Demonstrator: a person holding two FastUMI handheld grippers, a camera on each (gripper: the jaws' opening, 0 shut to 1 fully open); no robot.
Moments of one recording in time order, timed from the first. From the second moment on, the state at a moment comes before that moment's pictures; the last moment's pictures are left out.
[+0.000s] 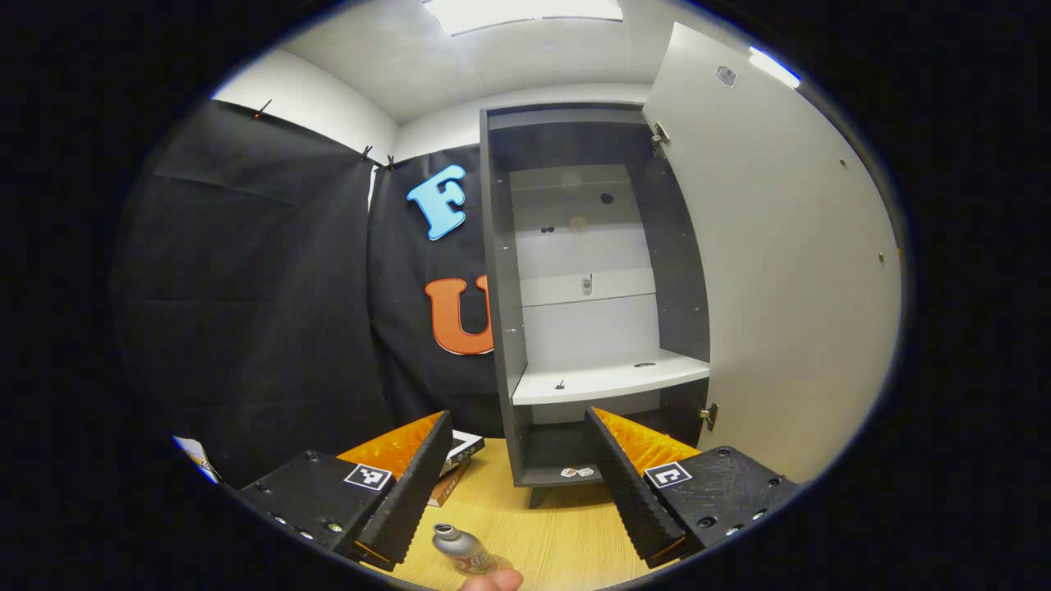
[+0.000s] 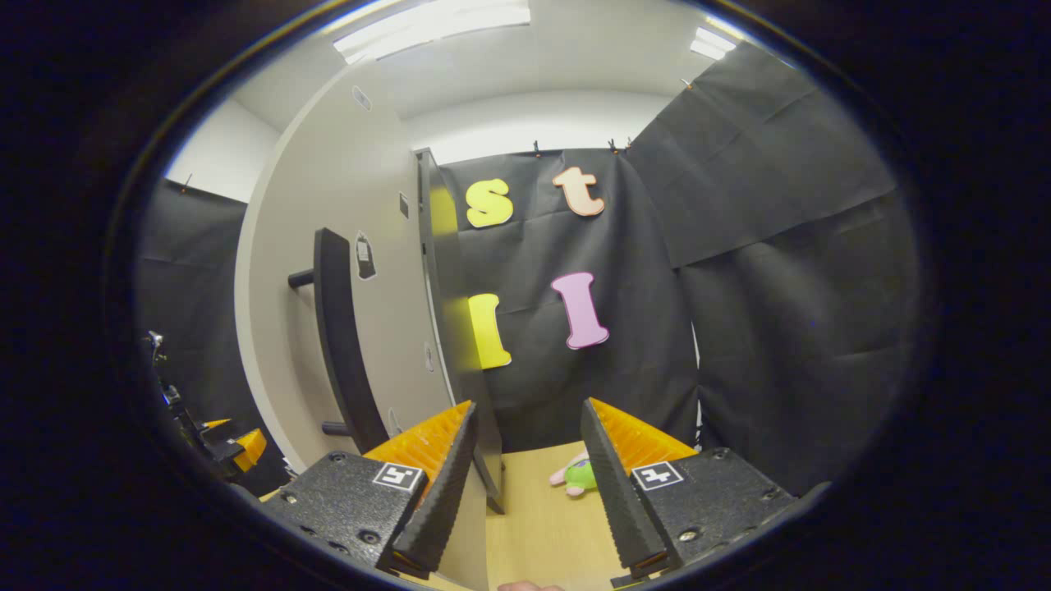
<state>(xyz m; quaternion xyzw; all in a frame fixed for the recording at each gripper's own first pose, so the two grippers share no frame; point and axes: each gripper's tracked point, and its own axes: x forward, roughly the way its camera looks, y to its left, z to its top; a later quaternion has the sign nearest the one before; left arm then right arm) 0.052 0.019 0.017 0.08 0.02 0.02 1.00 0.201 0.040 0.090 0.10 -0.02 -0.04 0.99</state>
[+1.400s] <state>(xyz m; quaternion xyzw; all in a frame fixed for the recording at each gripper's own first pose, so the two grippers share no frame) 0.032 0.037 0.017 0.09 0.01 0.03 1.00 0.227 0.211 0.112 0.00 -0.01 0.18 0.98</state>
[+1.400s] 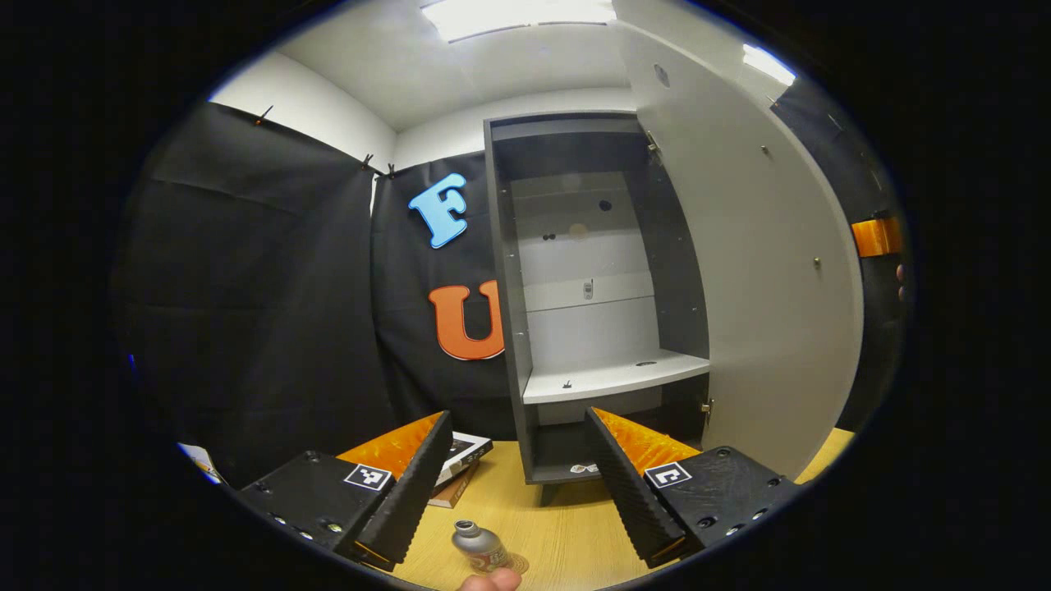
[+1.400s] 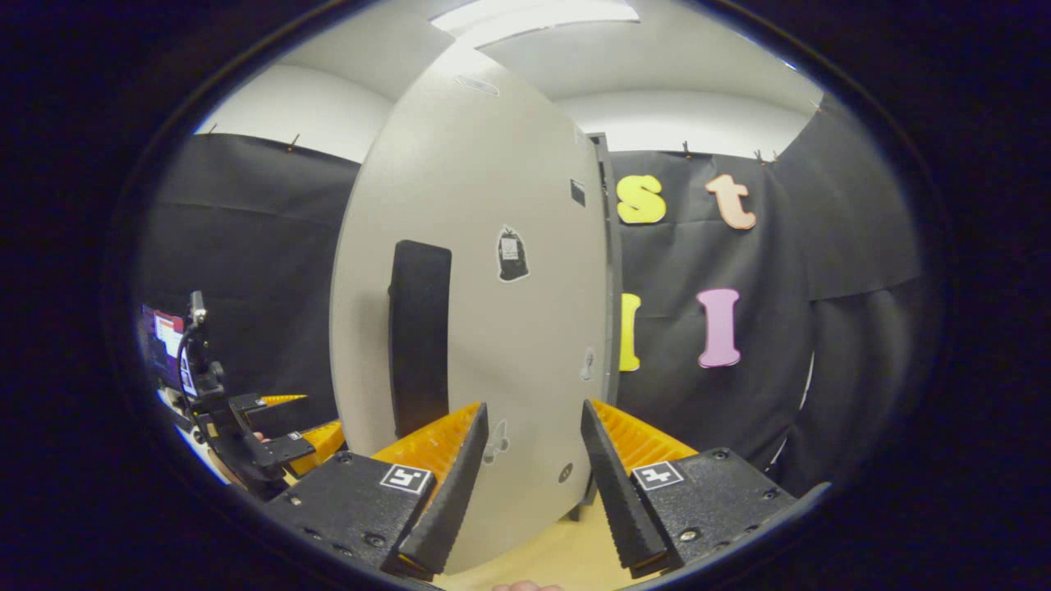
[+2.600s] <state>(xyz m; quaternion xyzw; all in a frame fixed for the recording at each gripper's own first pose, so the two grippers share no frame) 0.004 0.101 0.022 0.06 0.01 0.11 0.99 0.360 0.403 0.109 0.01 -0.01 0.26 0.97</state>
